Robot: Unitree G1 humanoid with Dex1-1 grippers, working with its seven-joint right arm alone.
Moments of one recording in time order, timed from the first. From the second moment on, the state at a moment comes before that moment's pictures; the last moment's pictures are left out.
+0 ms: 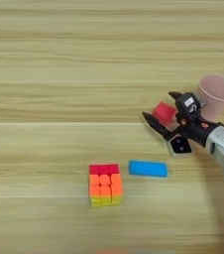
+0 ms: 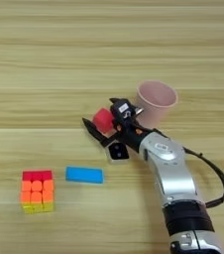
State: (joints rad) arm -0.20 -0.39 -0.02 0.30 0.10 -0.01 0.64
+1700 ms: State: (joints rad) arm -0.25 -0.38 -0.03 0.39 0.10 0.05 0.62
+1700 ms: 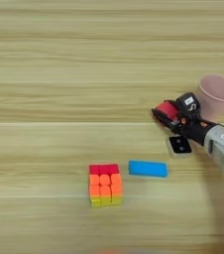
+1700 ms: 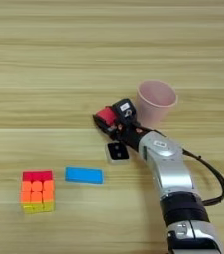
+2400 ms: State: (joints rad) arm -0.19 -0.37 0.03 0.09 0.19 0.07 0.80
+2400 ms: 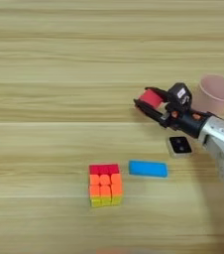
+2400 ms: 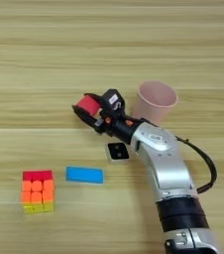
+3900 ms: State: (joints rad) arm -0.17 -0.36 0.30 0.09 0.08 0.11 1.01
